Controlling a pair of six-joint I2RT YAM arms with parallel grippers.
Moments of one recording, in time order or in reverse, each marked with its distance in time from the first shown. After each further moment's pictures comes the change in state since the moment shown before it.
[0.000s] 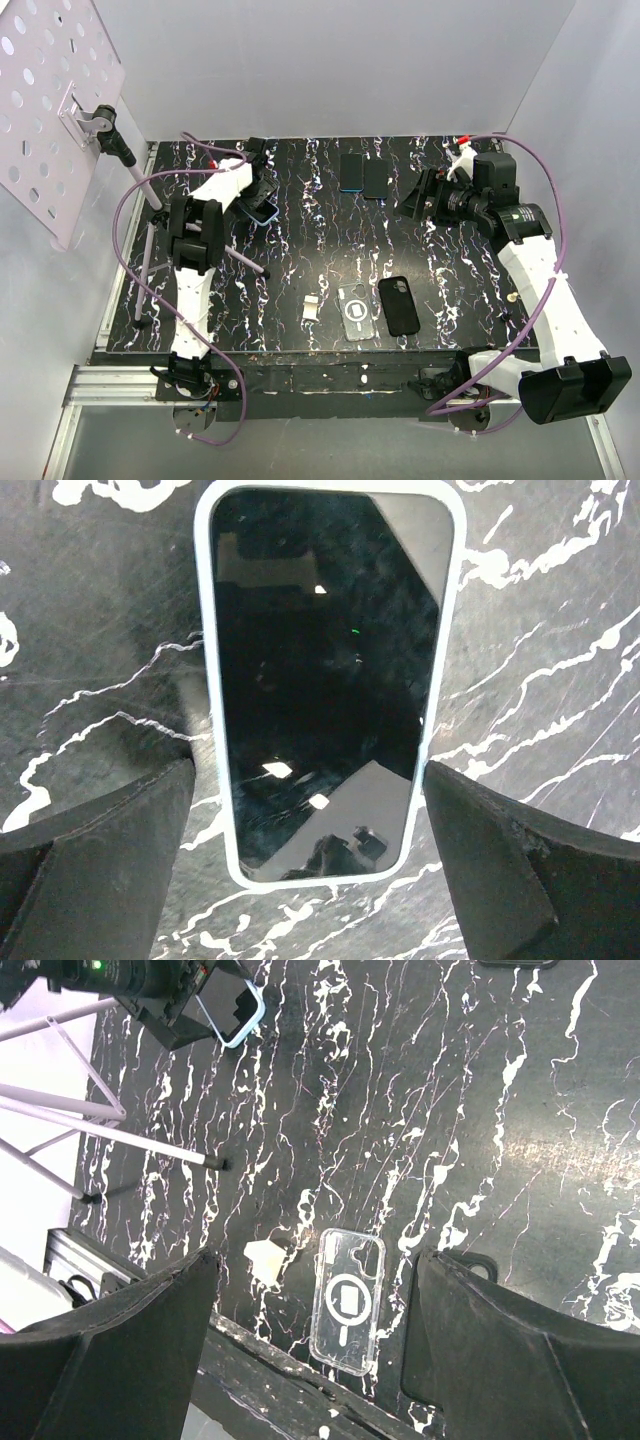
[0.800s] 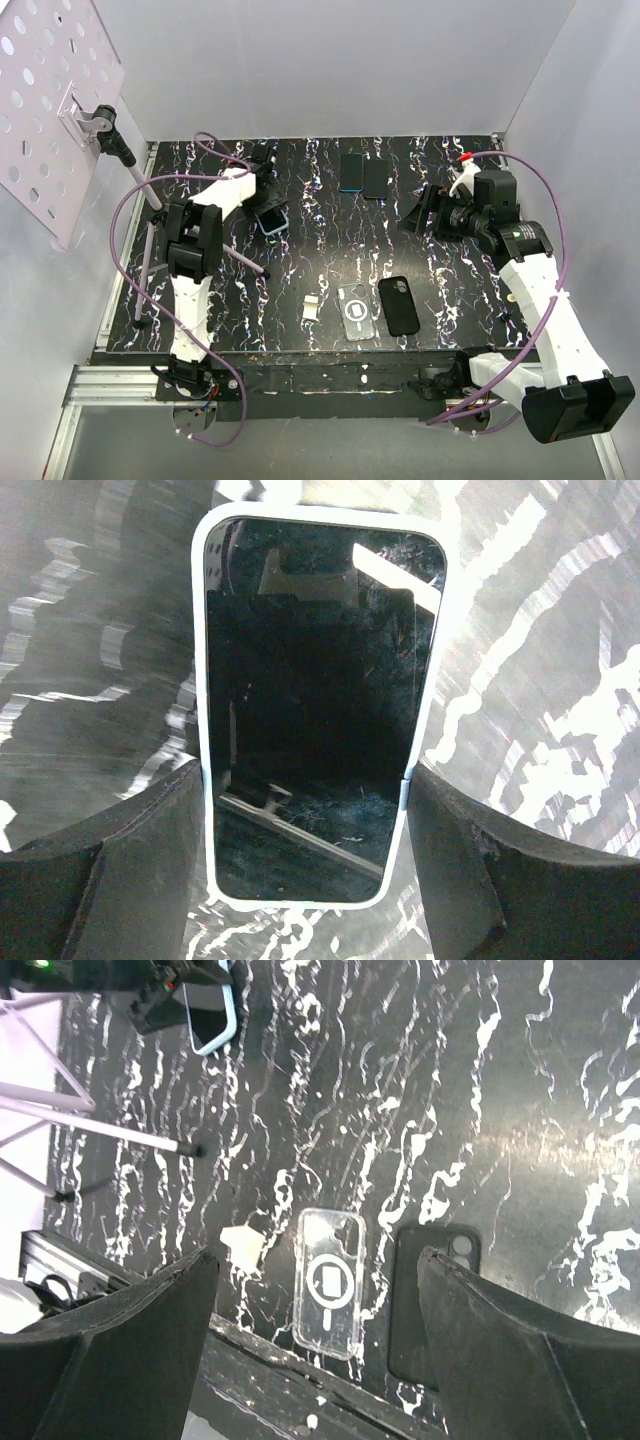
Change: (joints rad) left arm -0.037 -0.059 -0.102 0.101 0.115 0.245; right arm 0.000 -0.089 -0.101 0.000 0.044 0.000
